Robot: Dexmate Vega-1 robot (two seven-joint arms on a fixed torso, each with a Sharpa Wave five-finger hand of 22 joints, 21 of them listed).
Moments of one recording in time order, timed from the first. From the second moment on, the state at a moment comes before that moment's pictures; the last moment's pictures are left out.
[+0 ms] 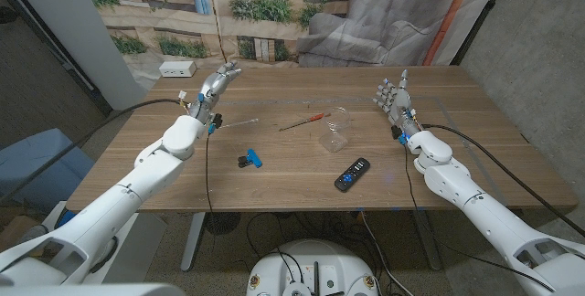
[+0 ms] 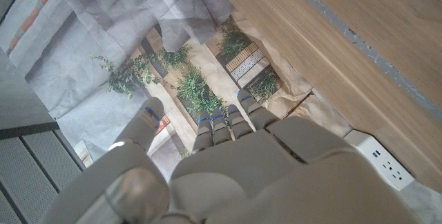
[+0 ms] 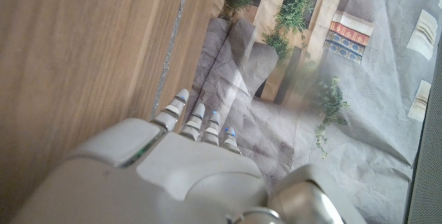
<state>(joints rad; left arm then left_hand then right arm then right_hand) 0.86 0.71 0.37 -1.55 -0.22 -0.20 0.23 0.22 0.15 0.79 -0.17 0.18 0.10 -0.01 0.20 0.17 0.08 -0.06 0.20 0.17 0.05 -0.04 0.18 0.16 0.14 -0.04 0.20 0.16 -0.84 -0.51 -0.37 -1.30 0.65 0.29 0.03 -0.02 0.06 -0.30 0.18 0.31 -0.10 -0.11 0.21 0.25 -0.02 -0.04 0.26 0.36 -0.05 -0.04 0.23 0.62 0.08 0.09 0.29 0.21</state>
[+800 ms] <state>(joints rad) 0.77 0.79 0.49 -1.56 0.19 -0.06 0.32 0.39 0.09 0.78 -0.19 0.19 0.25 -0.07 0.22 0.17 0.20 -0.11 0.20 0.17 0.16 -0.04 0.18 0.16 0.22 -0.04 0.19 0.17 -0.84 -0.51 -0.37 -1.30 0.65 0.29 0.03 -0.02 0.06 -0.30 0.18 0.31 -0.10 -0.11 0.21 0.25 -0.02 -0.05 0.26 0.36 -0.05 -0.04 0.23 0.62 0.08 0.09 0.29 0.21</state>
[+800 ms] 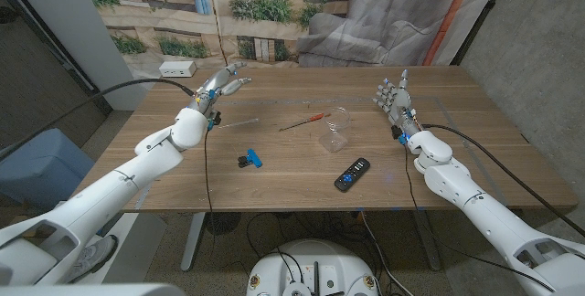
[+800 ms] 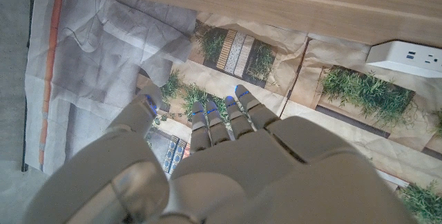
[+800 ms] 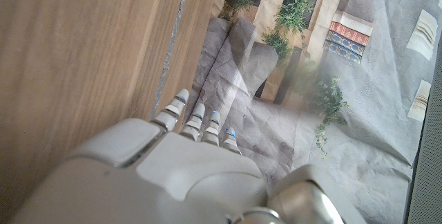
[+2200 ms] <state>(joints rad) 0.63 0.92 0.66 -1.76 0.58 0.35 -0.05 0.62 -0.06 0.71 -0.19 0.19 0.40 -0.12 0.23 0.17 0.39 -0.18 0.21 0.17 0.25 -0.04 0.18 0.16 0.28 -0.03 0.19 0.17 -0.84 -0.51 -0.37 -1.30 0.65 0.29 0.03 -0.02 0.06 -0.30 0.18 0.31 -0.10 -0.11 0.21 0.25 -0.02 -0.05 0.26 0.36 -0.05 -0.04 0.23 0.62 0.08 0.09 0.29 0.21</state>
